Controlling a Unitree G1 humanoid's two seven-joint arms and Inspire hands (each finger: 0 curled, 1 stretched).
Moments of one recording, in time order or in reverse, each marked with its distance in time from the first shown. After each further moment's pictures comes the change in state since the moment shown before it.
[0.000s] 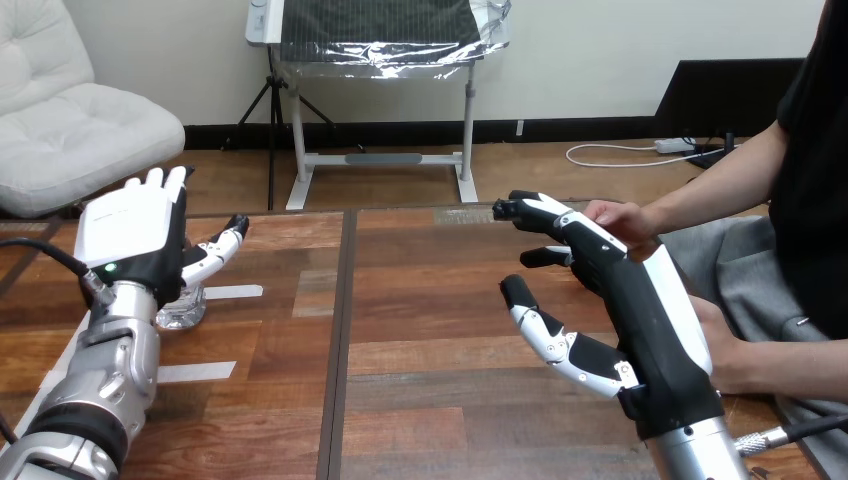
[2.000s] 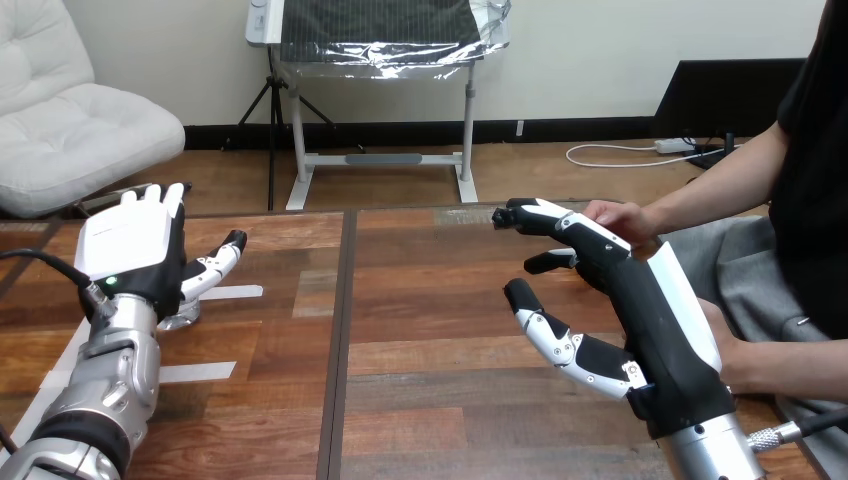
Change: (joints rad) left arm 0.010 -0.007 -0.030 0.026 -0.018 0.029 0.004; right arm 0.000 -0.036 -0.012 -0.019 0.003 0.003 0.028
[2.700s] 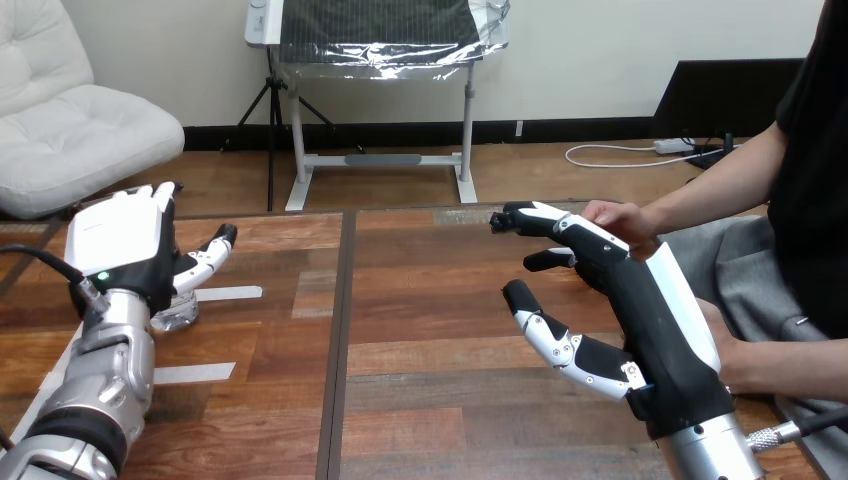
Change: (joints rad) left arm -0.003 0.011 0.000 -0.018 -0.017 0.039 -0.019; right arm 0.000 0.000 0.000 0.000 0.001 0.000 0.006
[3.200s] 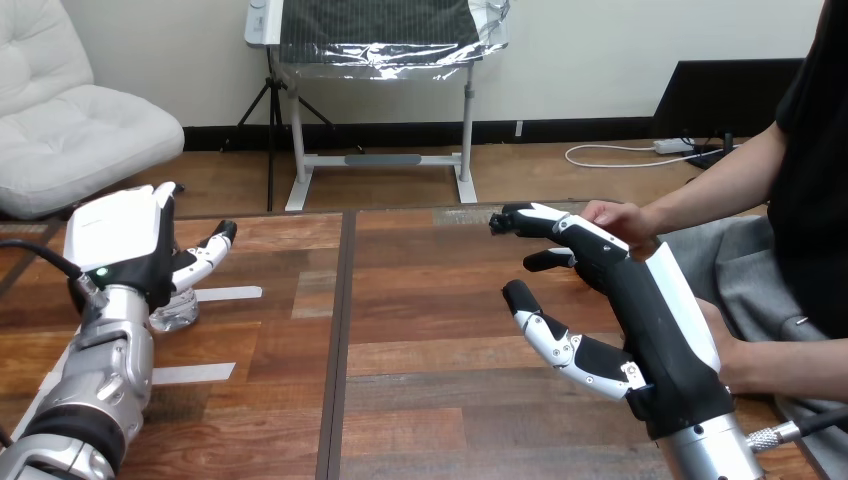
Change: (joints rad) left arm 0.003 0.005 -0.008 -0.023 -0.001 0.006 -0.012; right arm 0.000 0.000 0.000 0.000 -0.001 0.000 0.000
